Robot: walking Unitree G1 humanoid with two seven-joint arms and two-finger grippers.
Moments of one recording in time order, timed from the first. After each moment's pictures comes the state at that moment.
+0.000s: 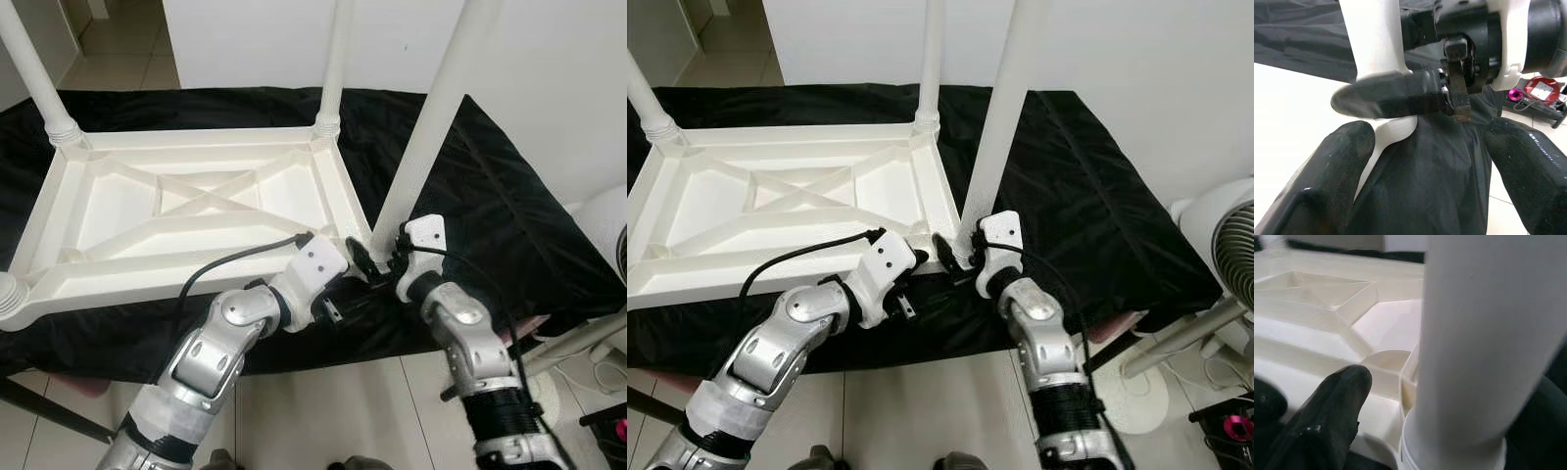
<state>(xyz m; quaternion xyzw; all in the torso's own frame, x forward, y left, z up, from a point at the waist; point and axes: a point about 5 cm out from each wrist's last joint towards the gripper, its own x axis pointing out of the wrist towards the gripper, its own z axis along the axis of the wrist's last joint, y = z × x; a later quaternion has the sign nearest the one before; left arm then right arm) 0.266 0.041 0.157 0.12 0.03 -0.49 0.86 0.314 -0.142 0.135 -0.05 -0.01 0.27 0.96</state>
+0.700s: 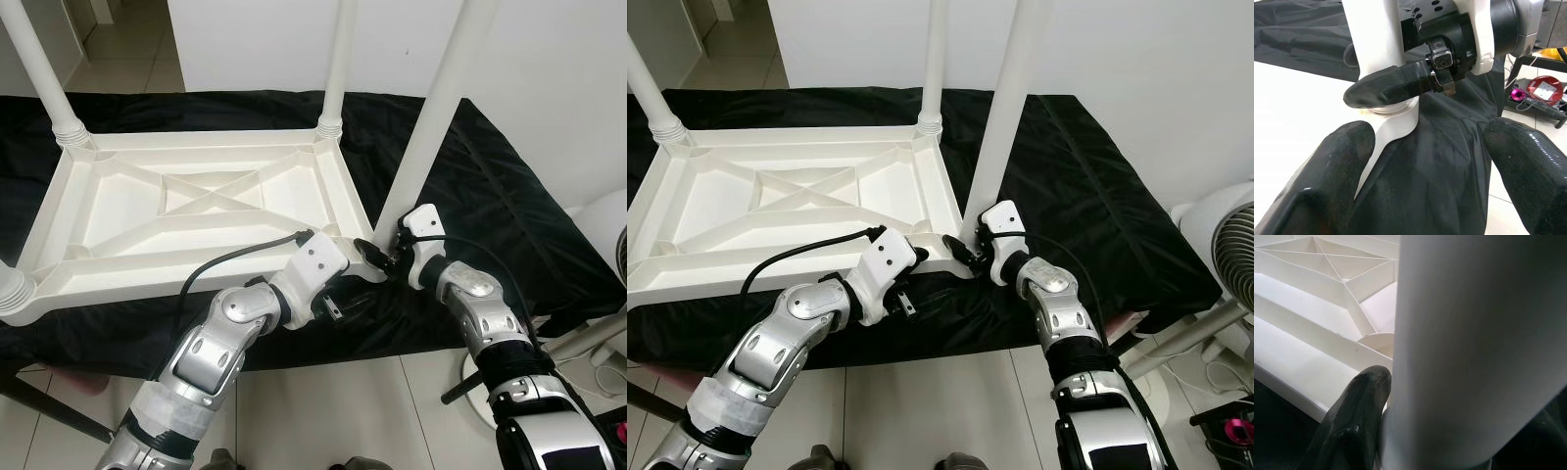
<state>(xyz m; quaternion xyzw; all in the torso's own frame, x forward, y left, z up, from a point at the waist) 0.269 0.041 0.156 0.12 0.03 -0.49 0.87 0.342 -0.158 0.128 -0.10 0.01 0.33 0.94</state>
